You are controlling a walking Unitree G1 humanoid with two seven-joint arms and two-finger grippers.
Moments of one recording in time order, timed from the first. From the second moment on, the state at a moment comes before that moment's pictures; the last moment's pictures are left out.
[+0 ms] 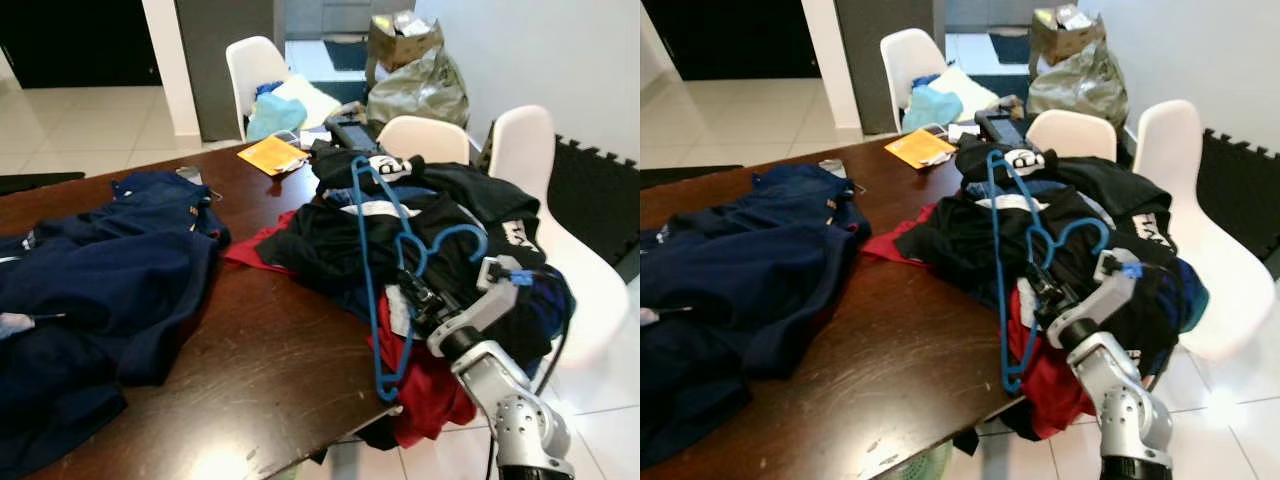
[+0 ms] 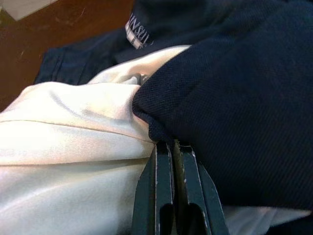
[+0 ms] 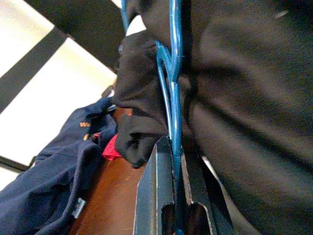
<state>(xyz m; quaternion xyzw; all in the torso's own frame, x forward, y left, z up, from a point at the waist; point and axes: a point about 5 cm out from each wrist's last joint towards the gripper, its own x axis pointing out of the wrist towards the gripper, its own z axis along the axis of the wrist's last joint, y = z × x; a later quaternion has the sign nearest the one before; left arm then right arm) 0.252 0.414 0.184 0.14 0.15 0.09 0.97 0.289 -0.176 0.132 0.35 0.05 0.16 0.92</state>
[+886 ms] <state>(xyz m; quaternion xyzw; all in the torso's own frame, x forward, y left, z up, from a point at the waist) 0.279 0.358 0.317 0.37 -0.02 0.05 0.93 0.288 -0.179 0.134 0.35 0.06 0.16 0.92</state>
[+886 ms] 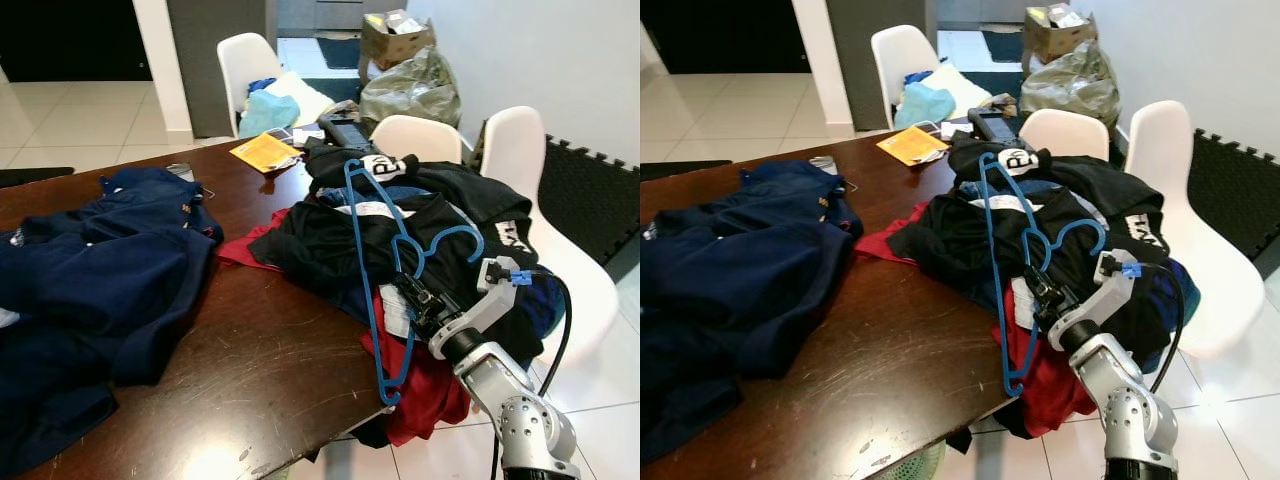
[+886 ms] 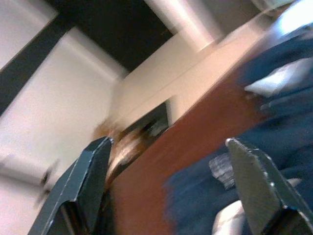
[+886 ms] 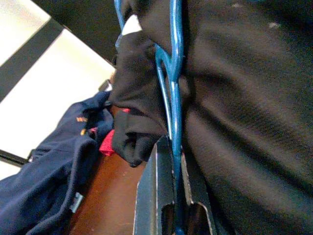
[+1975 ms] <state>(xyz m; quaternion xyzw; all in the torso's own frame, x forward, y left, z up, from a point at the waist) 0.235 0.197 0.173 0.36 0.24 -0.23 0.87 0.288 -0.177 0.132 0.36 0.06 0.17 0.92</state>
